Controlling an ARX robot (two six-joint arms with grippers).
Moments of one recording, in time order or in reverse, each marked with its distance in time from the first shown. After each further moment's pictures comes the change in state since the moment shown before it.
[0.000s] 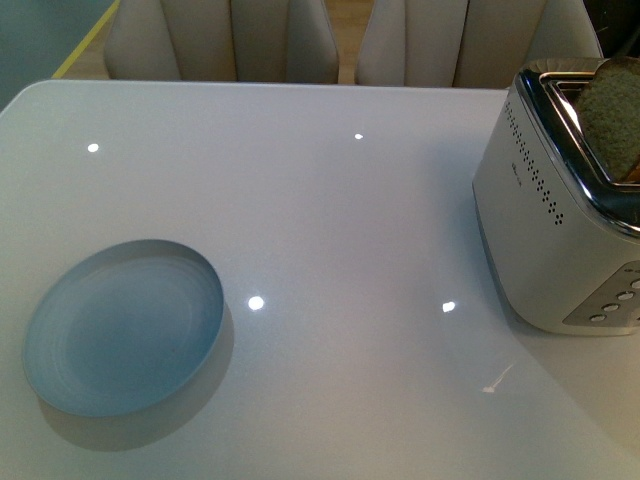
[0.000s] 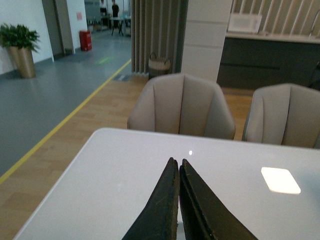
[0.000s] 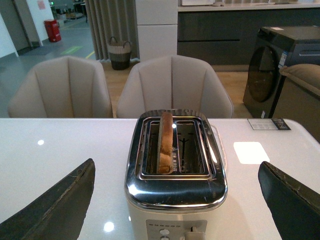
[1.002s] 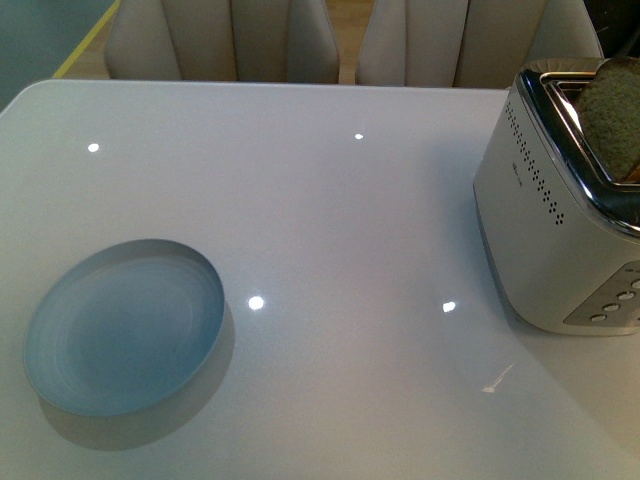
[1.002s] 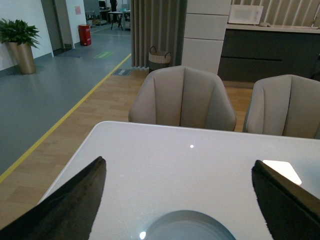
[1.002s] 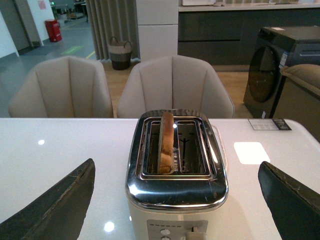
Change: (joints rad) left arm 0.001 -0.119 0.000 -0.119 0.003 0.012; right arm 0.000 0.000 0.000 0.000 0.000 0.000
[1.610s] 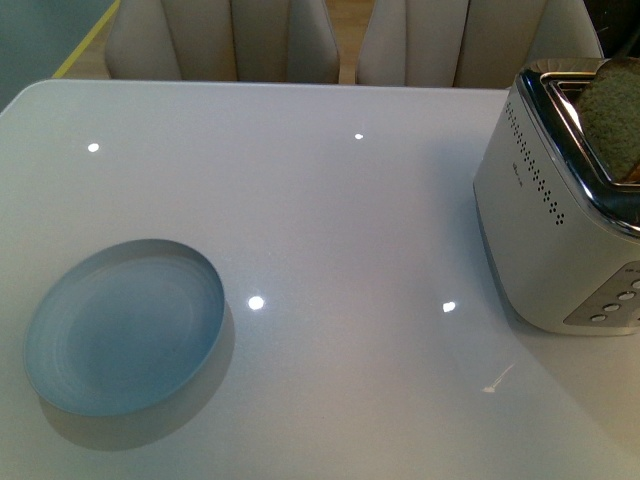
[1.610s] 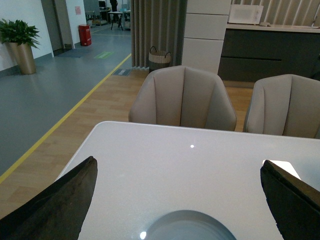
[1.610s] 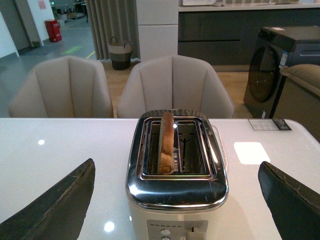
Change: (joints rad) left arm 0.000 0.000 0.000 0.000 0.000 0.002; right arm 0.000 0.000 0.000 0.000 0.000 0.000
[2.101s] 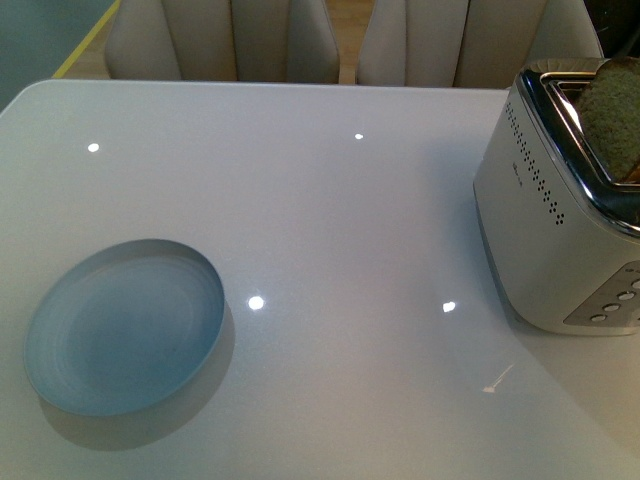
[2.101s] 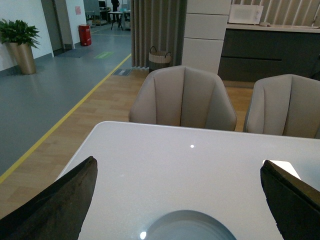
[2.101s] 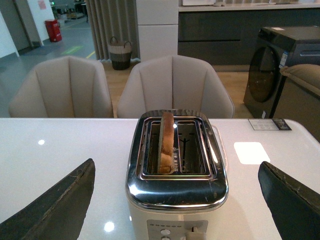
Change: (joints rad) left arm 0.000 0.000 0.000 0.000 0.000 0.000; right arm 0.000 0.000 0.000 0.000 0.000 0.000
